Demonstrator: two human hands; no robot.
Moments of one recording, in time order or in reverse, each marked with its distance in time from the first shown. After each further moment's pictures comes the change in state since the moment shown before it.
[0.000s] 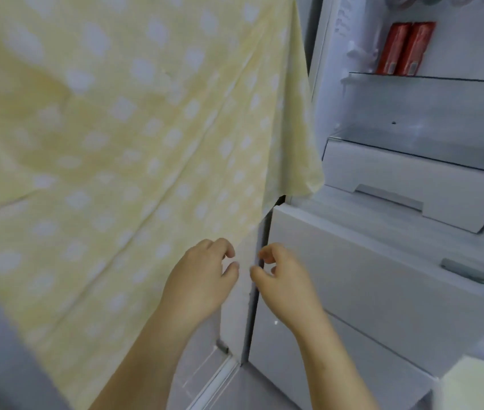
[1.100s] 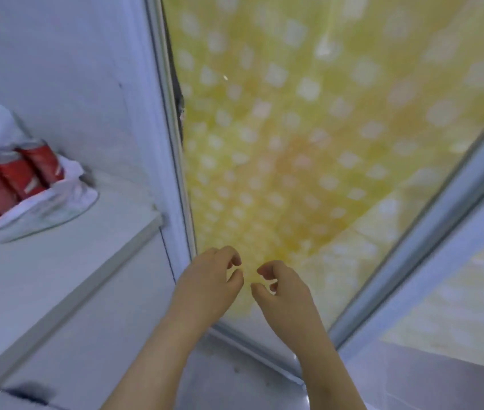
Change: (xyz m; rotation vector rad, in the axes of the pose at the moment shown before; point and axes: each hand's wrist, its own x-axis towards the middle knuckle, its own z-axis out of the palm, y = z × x) left_hand -0.417 -0.108 -0.163 0.292 0.563 -1.134; right_hand -0.293 -0.179 0.223 0.182 -1.151 -0.693
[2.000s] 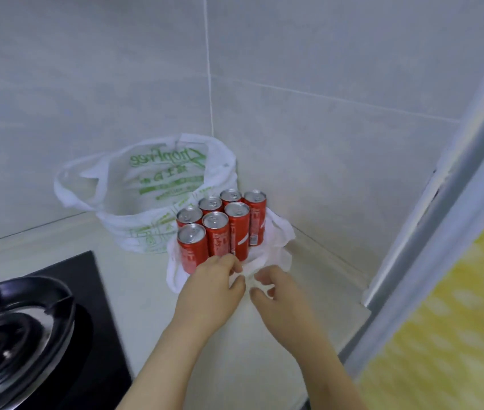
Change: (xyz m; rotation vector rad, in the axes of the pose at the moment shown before) left_hand 0.052 -0.325 -0.228 0.087 0.318 -0.335; right_hand 0.147 -0.253 0.309 0.008 -0.347 -0.345
